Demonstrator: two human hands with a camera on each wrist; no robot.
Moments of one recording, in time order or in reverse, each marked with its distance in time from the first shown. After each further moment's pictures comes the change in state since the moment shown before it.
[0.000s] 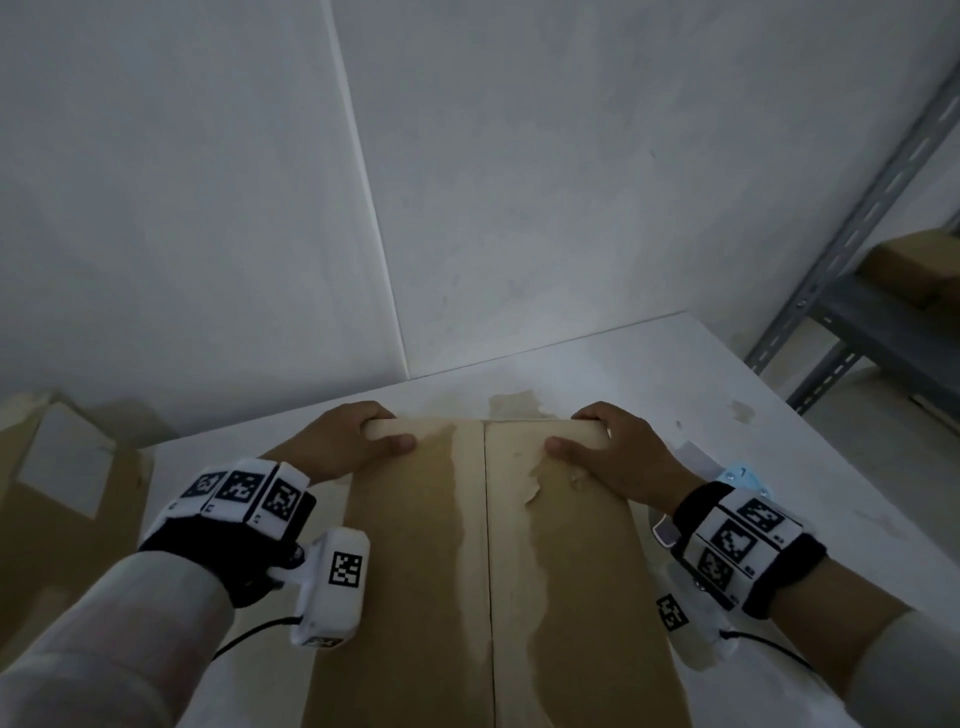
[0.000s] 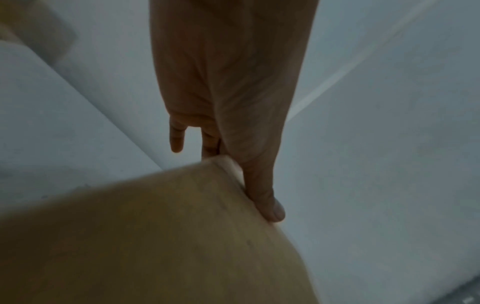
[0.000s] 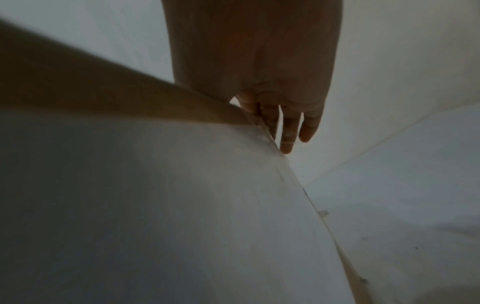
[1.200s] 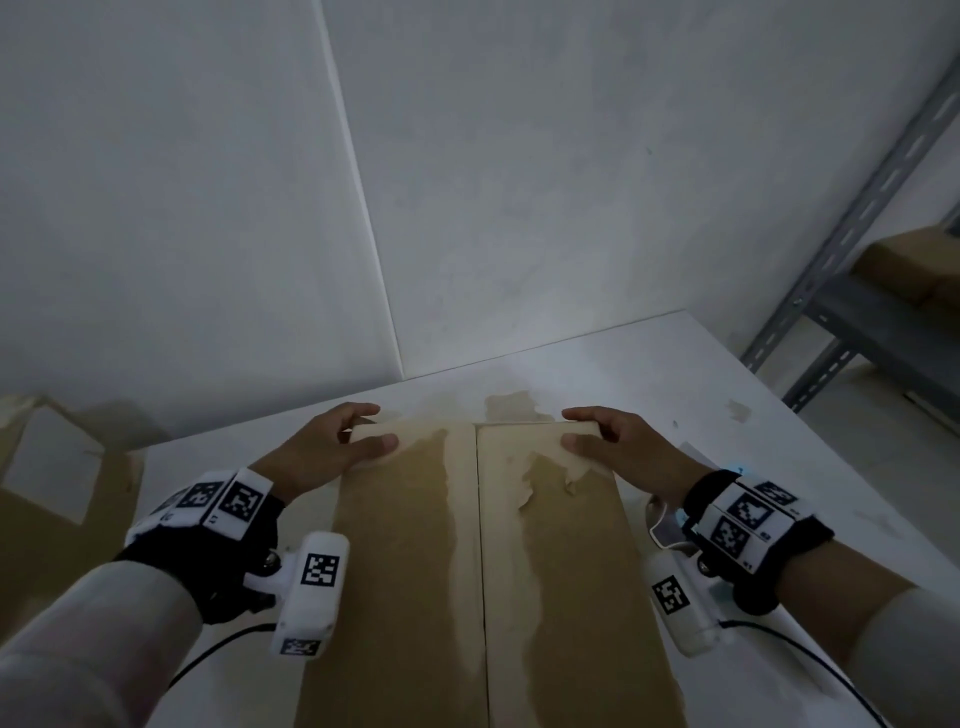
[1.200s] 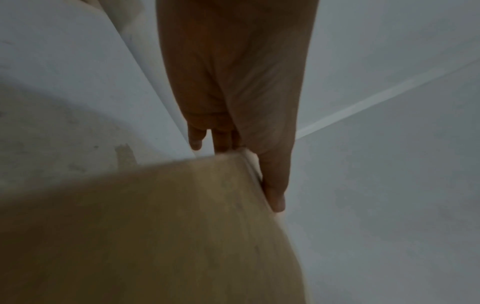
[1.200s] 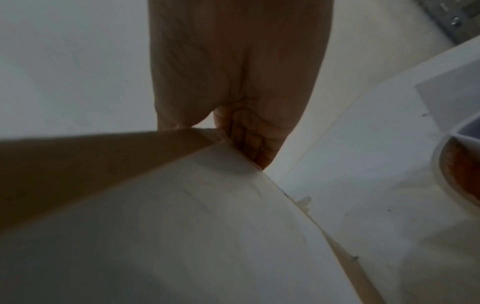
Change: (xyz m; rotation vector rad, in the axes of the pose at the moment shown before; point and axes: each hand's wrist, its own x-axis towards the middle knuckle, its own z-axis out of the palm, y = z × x) left_hand 0.004 -0.013 0.008 -0.275 0.047 -0.041; right_hand 0.002 0.002 -0.012 0.212 -0.178 0.123
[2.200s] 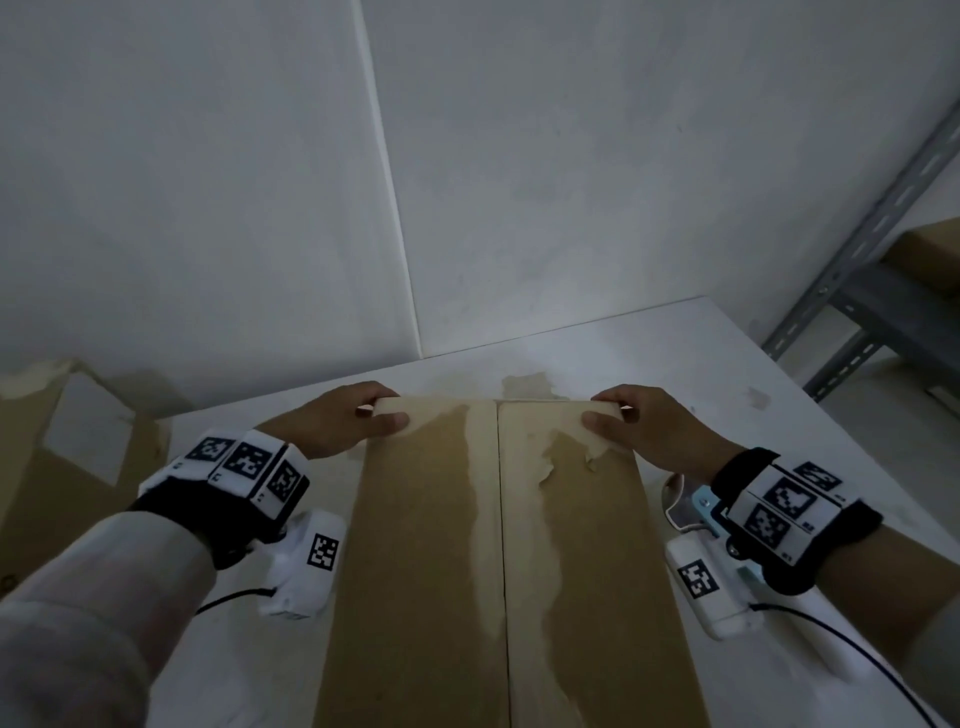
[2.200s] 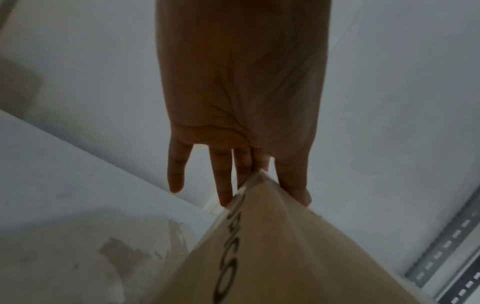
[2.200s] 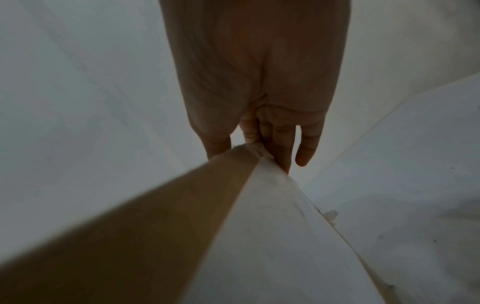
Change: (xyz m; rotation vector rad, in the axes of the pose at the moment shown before) left_hand -0.002 -0.003 -0.018 0.205 -0.132 0.027; right_hand 0.000 -0.008 -0.001 -0.181 0.067 -0.059
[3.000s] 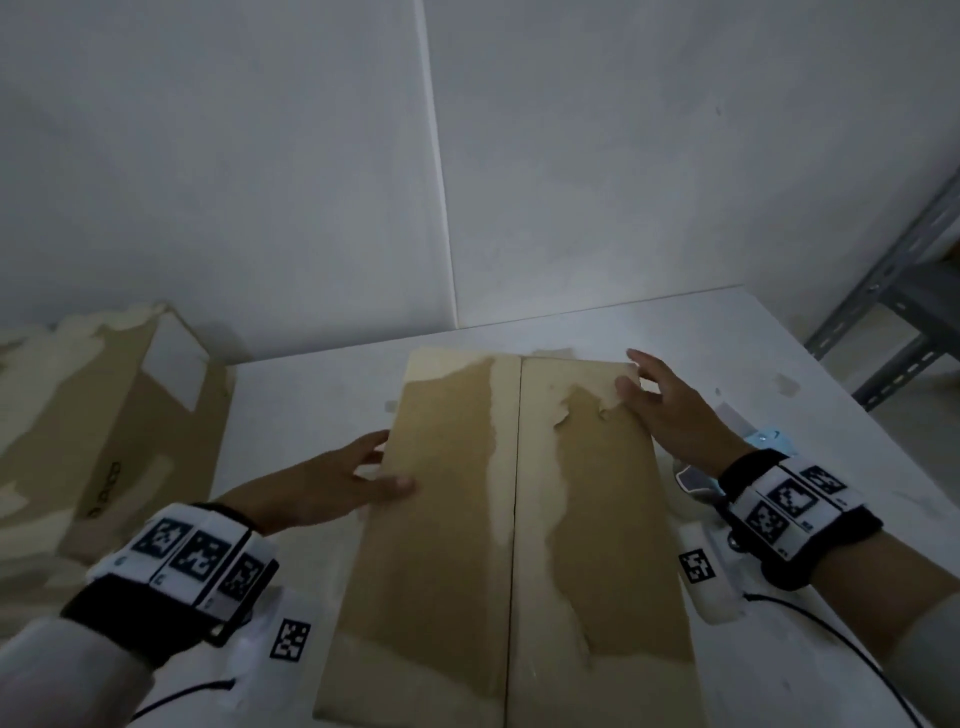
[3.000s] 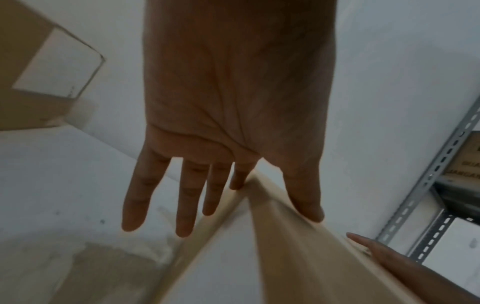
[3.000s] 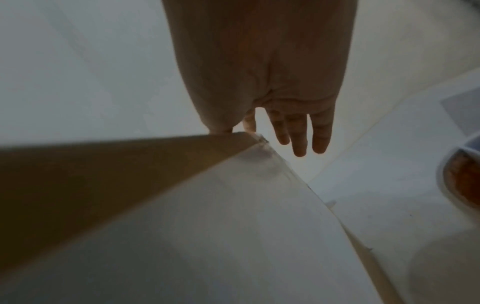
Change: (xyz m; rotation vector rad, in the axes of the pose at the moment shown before) left_hand -0.115 -0.021 0.044 -0.151 -0.169 -0.153; right_hand -0.030 0.015 0.013 0.083 0.053 -0.101
